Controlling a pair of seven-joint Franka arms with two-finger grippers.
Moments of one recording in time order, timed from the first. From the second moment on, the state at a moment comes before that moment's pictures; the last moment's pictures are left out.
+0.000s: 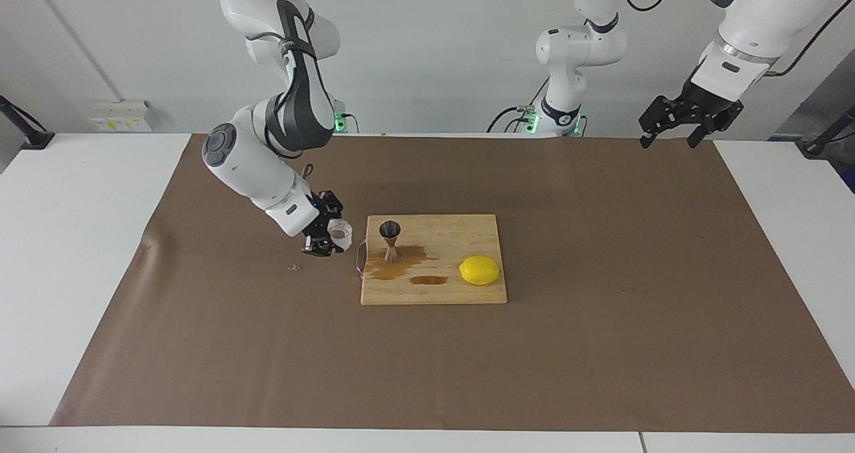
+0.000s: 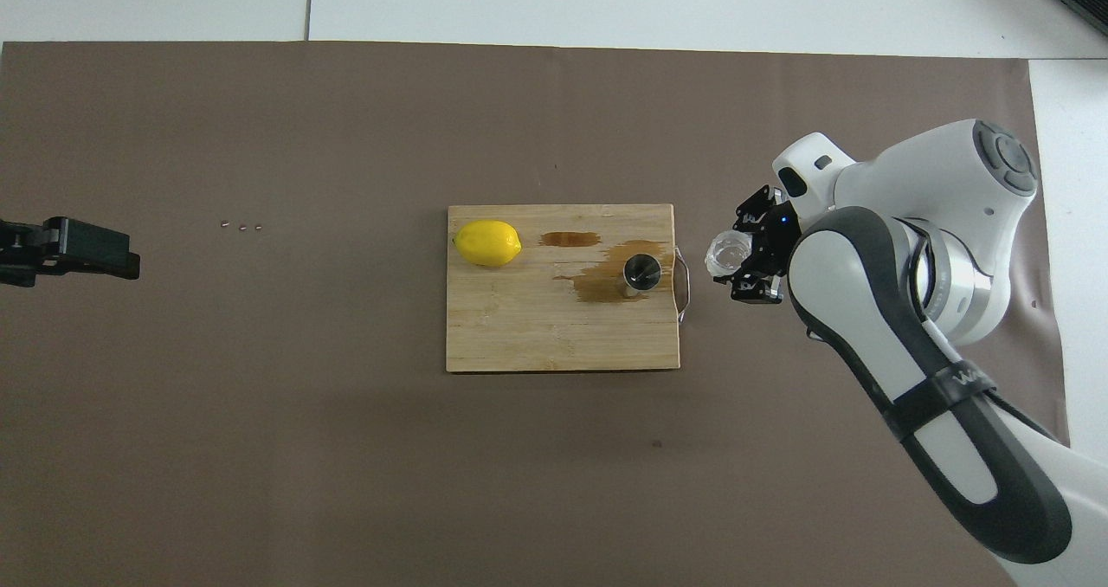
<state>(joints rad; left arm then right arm) 0.00 -0.07 -0.06 -1.60 -0.06 1.51 -0.06 0.23 0.22 -0.07 -1.90 0.41 2.07 -1.43</state>
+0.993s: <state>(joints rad) 0.01 -0.07 -0.06 -1.61 -0.06 1.49 -0.06 0.41 0.22 -0.06 -1.84 0.10 2.08 -1.11</state>
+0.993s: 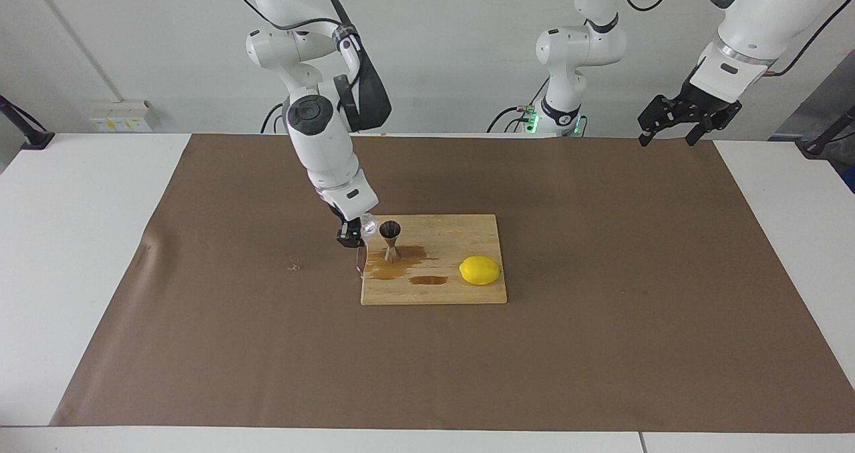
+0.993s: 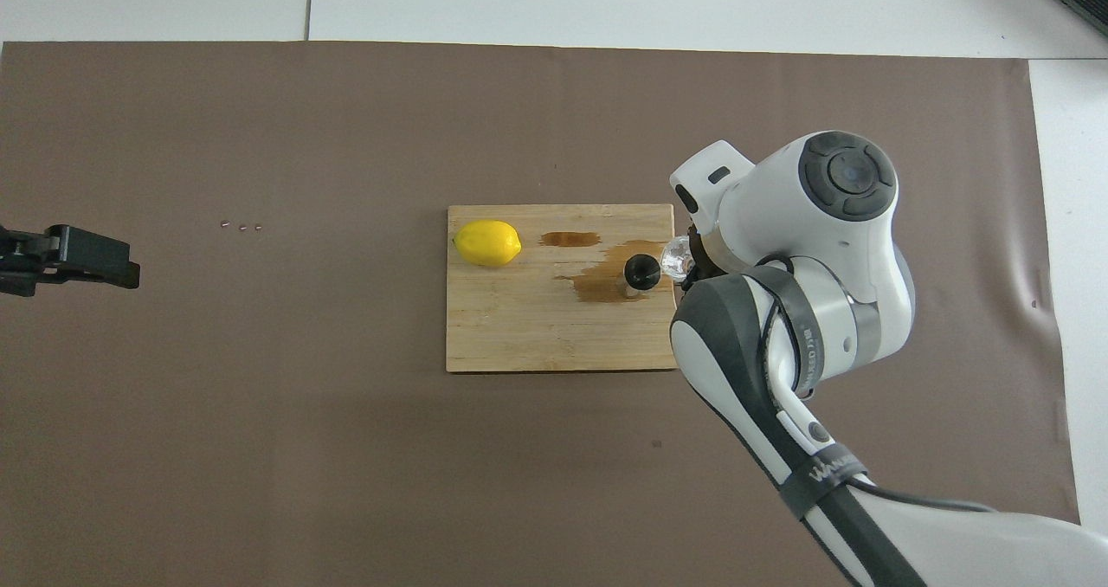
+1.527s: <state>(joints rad) 0.01 -0.07 -0.06 -1.61 -0.06 1.49 -0.06 0.47 0.22 -0.06 -1.84 -0.05 2.10 -1.02</state>
